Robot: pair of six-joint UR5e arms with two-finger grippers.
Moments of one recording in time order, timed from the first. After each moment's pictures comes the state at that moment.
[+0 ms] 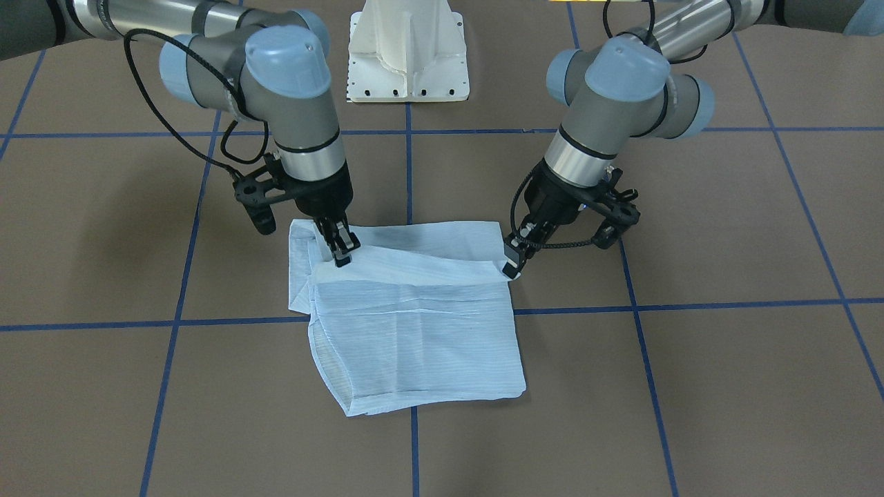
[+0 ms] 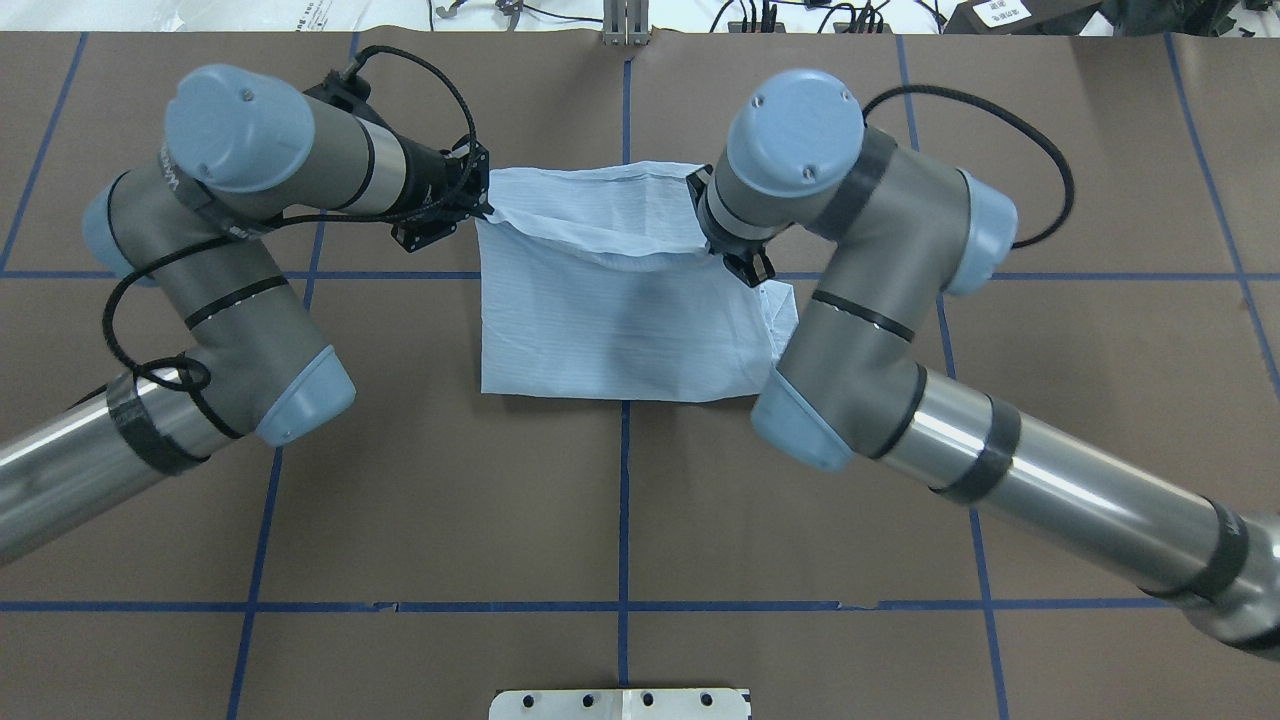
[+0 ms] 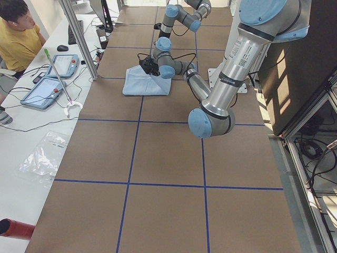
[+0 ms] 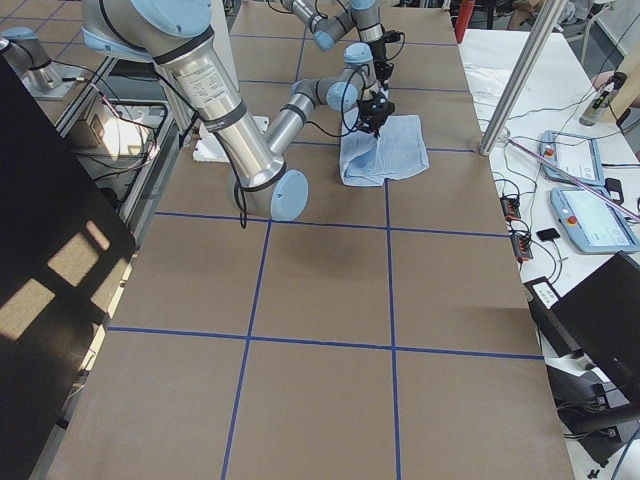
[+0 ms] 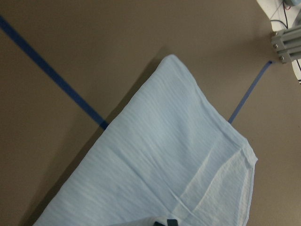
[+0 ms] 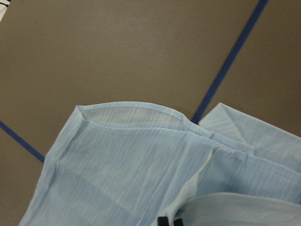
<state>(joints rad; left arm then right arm) -0.77 -2.18 -1.56 -2.13 -1.85 -1.92 0.68 -0.79 1.54 -1.50 1.78 2.15</state>
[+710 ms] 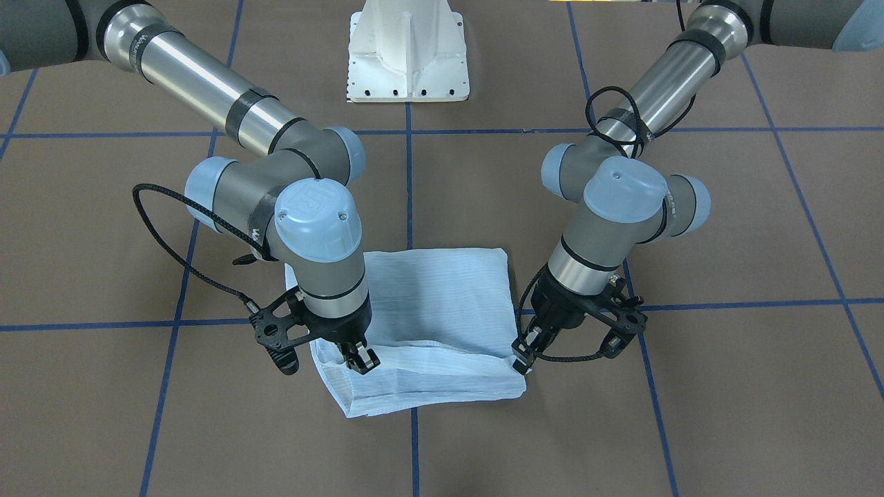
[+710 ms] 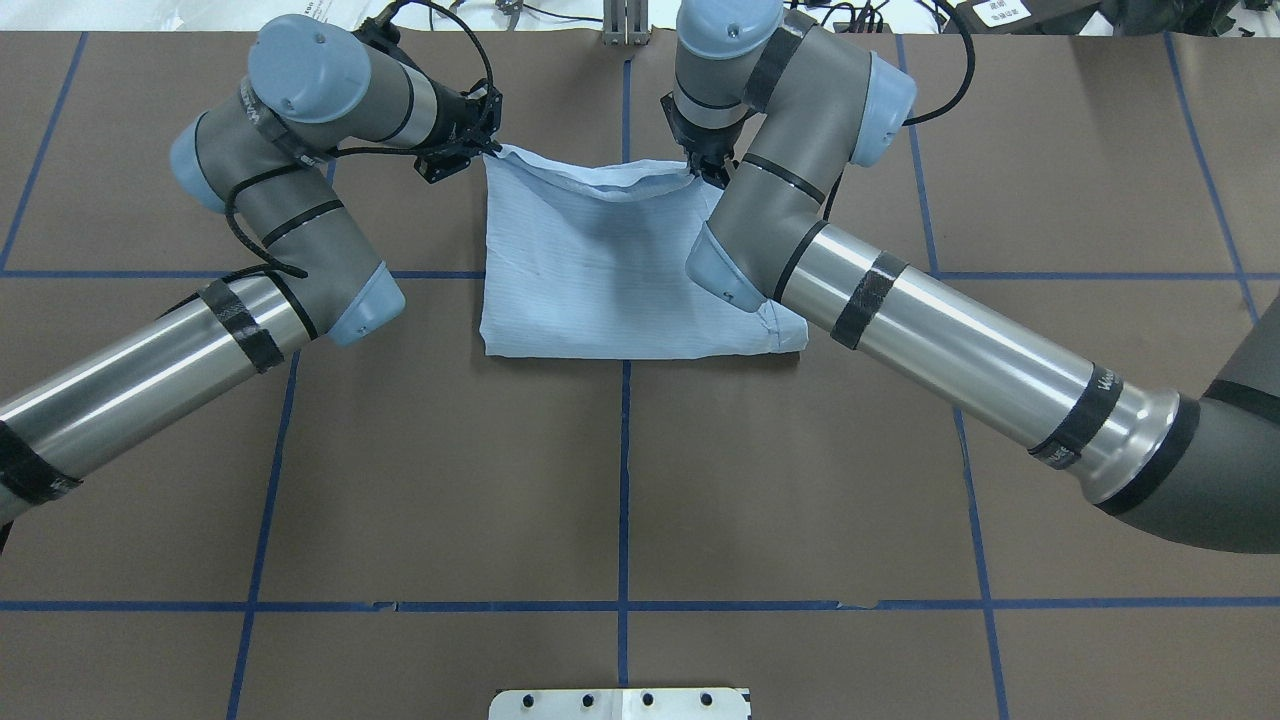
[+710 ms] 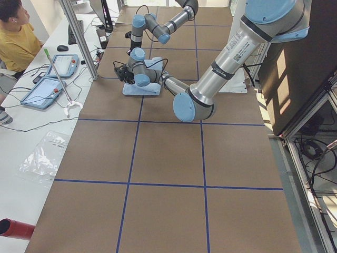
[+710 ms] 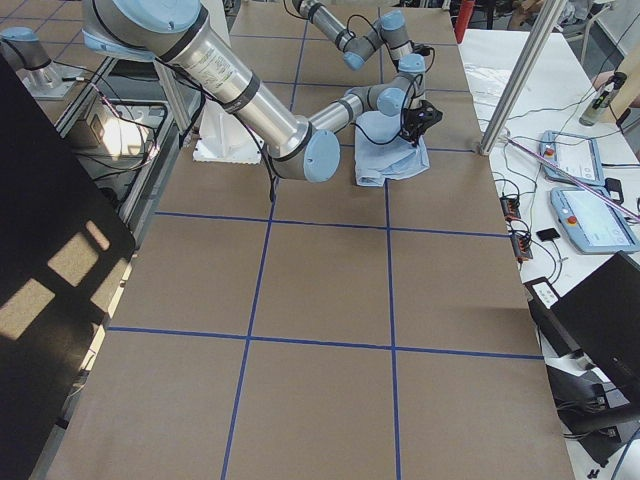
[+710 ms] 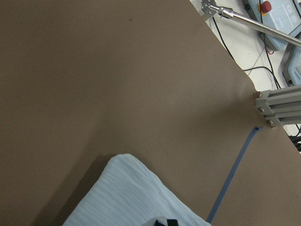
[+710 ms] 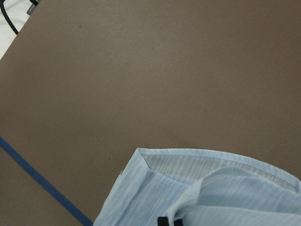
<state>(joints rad) -0.82 -2.35 -1.14 -2.34 -1.83 -1.84 0.78 -0.57 1.04 -1.29 1.87 1.98</state>
